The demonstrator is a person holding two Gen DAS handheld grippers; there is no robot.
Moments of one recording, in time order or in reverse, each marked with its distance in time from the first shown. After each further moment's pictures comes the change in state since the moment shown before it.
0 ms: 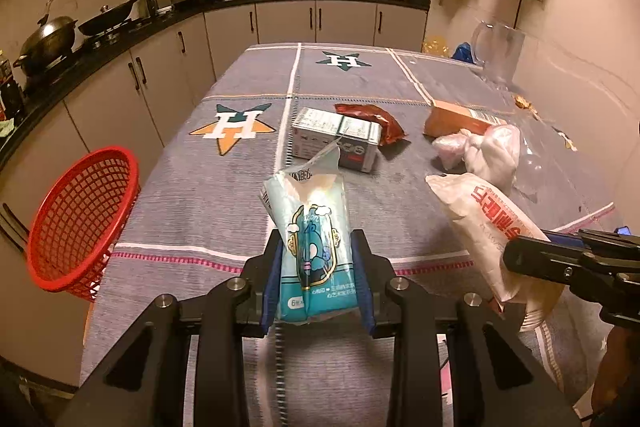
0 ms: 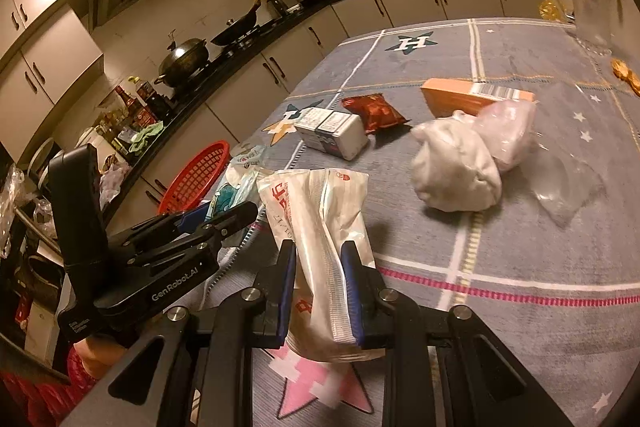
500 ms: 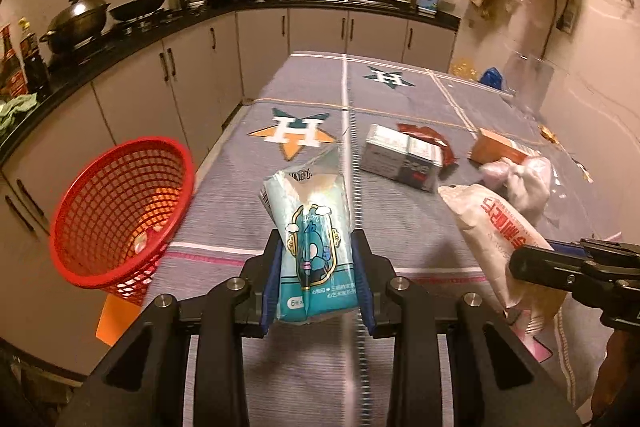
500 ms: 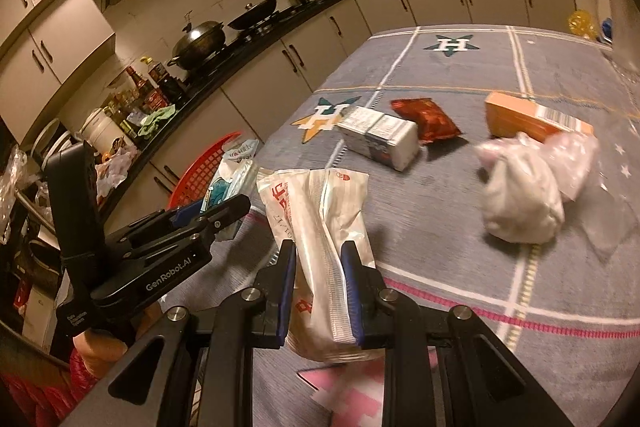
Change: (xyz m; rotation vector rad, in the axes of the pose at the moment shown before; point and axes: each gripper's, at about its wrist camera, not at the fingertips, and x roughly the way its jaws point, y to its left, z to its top) left arm -0.013 0.057 0.000 -0.100 -0.031 0.048; right arm 0.031 0.038 0.018 -0.063 0.042 0.025
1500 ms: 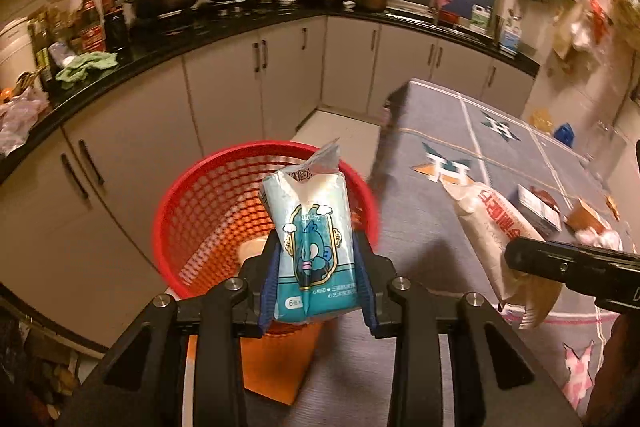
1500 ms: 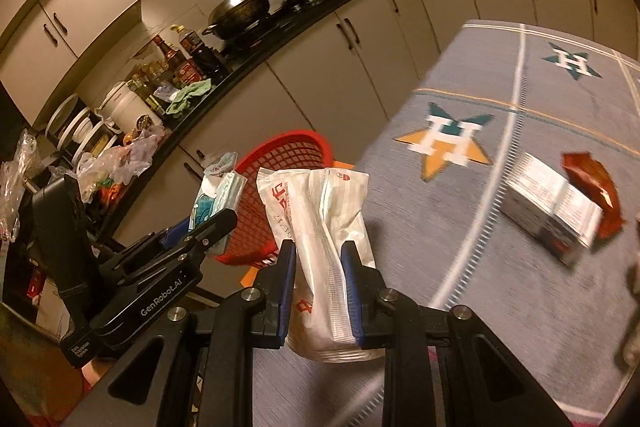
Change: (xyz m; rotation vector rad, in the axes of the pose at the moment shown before) left arm -0.015 0.135 0.015 -0.202 -0.040 0.188; right arm 0.115 0.091 0.068 -0.078 0.107 0.130
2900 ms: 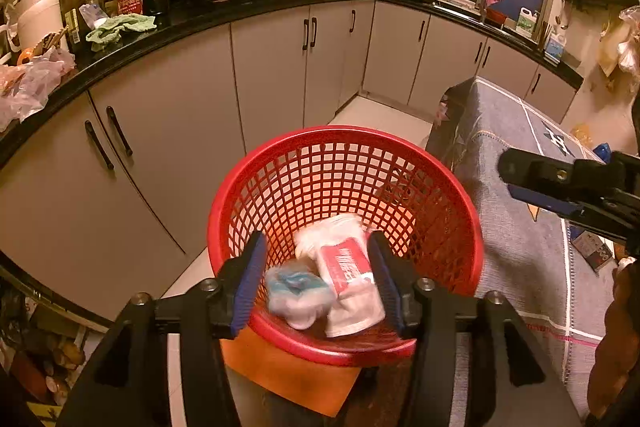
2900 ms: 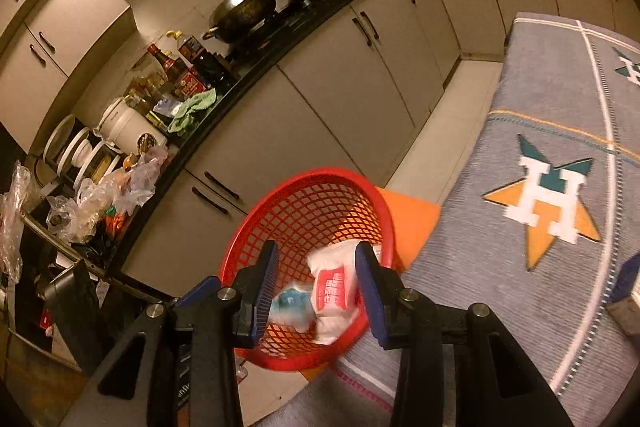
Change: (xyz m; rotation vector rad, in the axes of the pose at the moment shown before) left arm 0.036 0.052 0.002 -0.089 0.061 0.095; right arm 0.084 0.019 0.061 0.057 -0.003 0.058
